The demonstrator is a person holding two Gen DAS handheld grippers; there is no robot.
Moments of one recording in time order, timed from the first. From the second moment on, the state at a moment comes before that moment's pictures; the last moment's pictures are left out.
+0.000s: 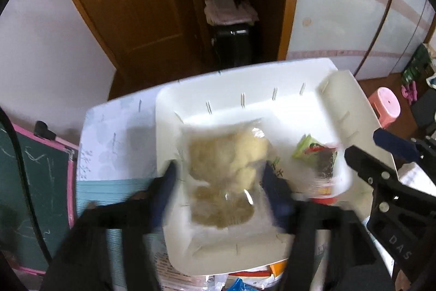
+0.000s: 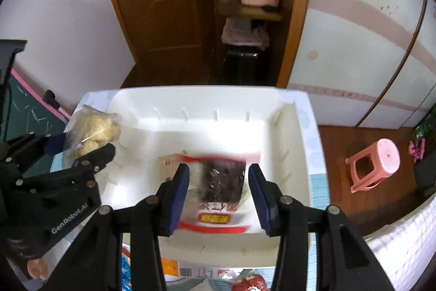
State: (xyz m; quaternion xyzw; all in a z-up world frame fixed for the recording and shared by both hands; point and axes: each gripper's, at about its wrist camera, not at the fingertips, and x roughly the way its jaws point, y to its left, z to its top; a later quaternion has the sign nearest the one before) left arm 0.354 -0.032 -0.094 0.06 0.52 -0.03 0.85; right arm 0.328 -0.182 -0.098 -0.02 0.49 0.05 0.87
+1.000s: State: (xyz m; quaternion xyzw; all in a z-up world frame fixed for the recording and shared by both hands) left arm 0.219 0.027 -0.059 0.01 0.49 -0.06 0.87; right arm 0.204 -0.155 -0.065 -0.03 0.45 0.07 0.89
